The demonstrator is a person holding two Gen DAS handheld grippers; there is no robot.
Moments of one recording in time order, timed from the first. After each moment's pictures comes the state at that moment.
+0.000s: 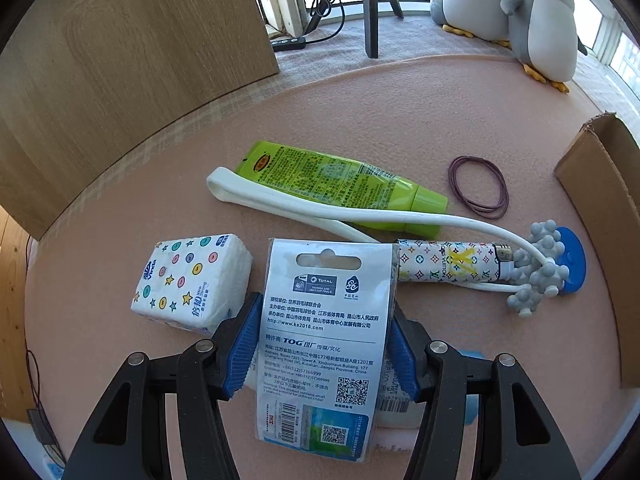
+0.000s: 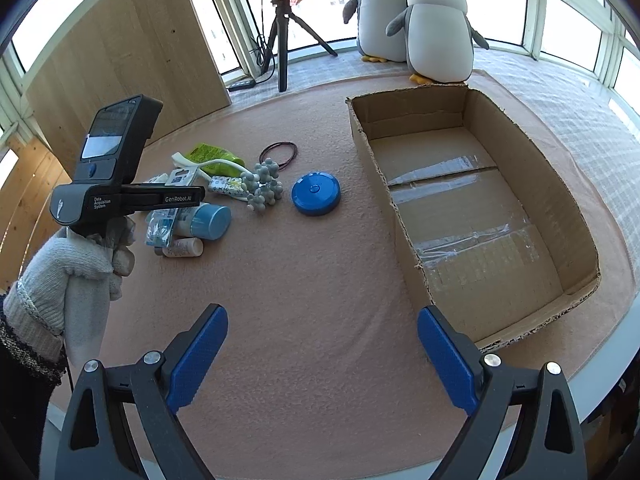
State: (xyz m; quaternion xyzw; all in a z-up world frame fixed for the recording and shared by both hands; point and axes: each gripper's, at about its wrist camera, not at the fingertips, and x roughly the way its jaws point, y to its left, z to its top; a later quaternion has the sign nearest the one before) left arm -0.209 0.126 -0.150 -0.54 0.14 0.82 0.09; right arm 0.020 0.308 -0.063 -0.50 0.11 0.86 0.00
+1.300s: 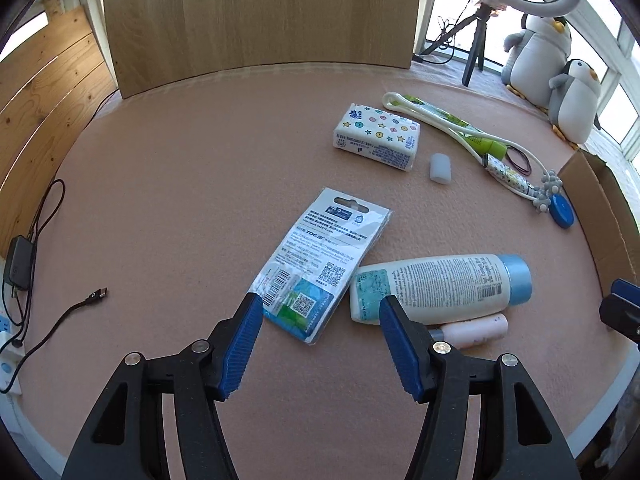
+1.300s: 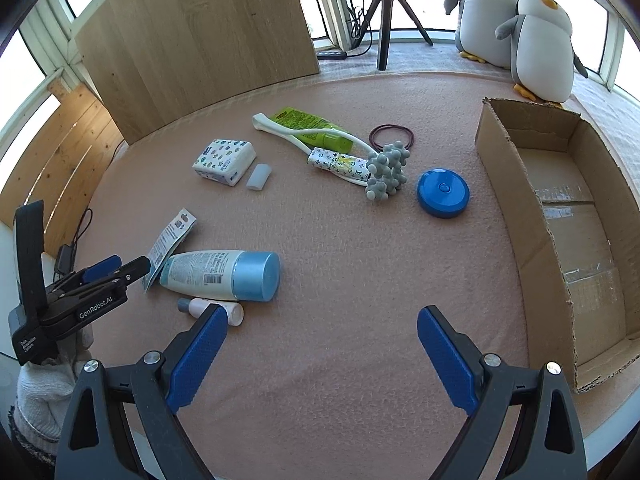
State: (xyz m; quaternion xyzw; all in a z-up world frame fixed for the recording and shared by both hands) left arm -0.035 -0.036 -0.118 -0.52 -0.01 0.85 0.02; right arm -0.005 0.229 -0.077 -0.52 0.07 0.84 -0.11
